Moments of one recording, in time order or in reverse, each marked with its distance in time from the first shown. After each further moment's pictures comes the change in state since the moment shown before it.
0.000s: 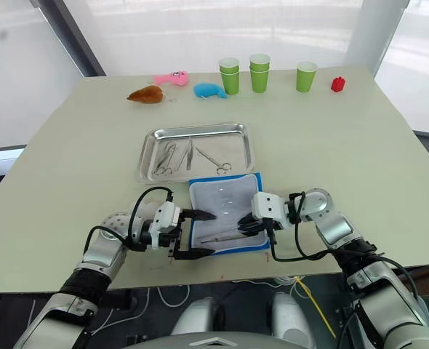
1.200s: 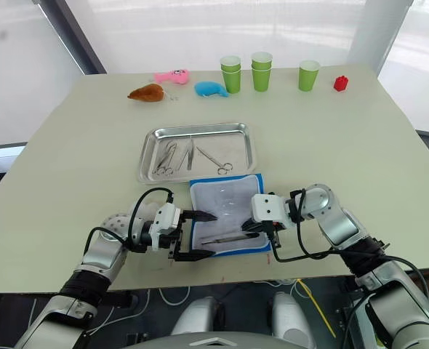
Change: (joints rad) left arm 0.014 -0.001 0.000 -0.030 0.000 0.001 0.000; right arm -0.006 -0.088 0.031 -0.213 -0.050 0.150 0.029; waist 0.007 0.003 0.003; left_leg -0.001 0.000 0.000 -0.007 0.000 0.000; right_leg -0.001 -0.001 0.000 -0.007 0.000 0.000
